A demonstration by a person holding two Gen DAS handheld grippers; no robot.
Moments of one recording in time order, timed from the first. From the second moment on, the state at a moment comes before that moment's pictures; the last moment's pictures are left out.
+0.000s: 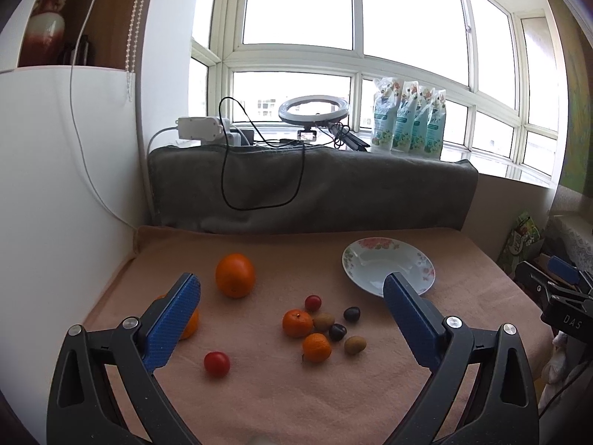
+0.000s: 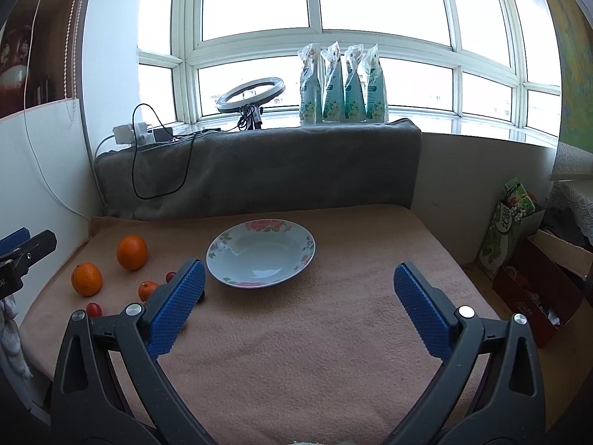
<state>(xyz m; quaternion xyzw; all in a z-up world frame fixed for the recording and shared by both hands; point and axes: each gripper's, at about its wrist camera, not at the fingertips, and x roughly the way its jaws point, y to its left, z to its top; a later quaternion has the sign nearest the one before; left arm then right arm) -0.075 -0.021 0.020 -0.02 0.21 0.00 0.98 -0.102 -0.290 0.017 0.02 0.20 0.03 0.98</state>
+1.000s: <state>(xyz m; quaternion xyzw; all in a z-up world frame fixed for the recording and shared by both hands) -0.024 0.008 0.008 -0.04 0.25 0.01 0.97 -0.024 -0.245 0.016 0.01 0.23 0.07 0.97</state>
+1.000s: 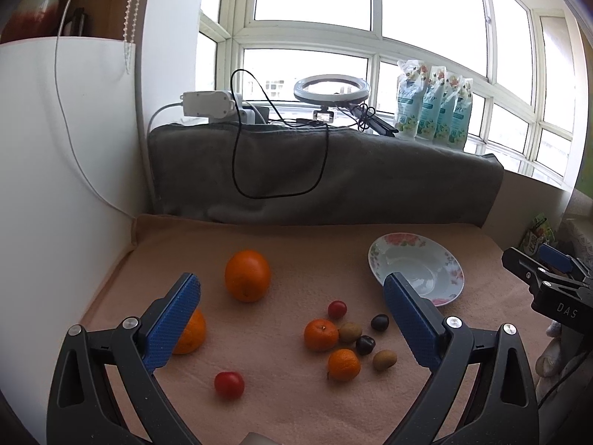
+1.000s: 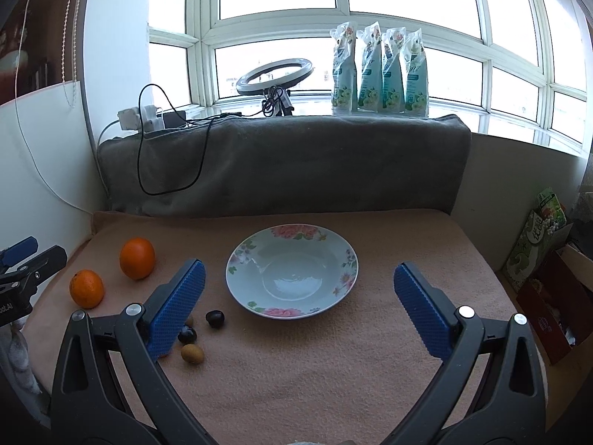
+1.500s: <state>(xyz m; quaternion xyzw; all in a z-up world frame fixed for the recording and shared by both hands) -0.003 0.018 0.007 -0.05 0.26 0.02 0.96 0.000 -0.239 0.016 0.01 0.23 0.08 0.97</state>
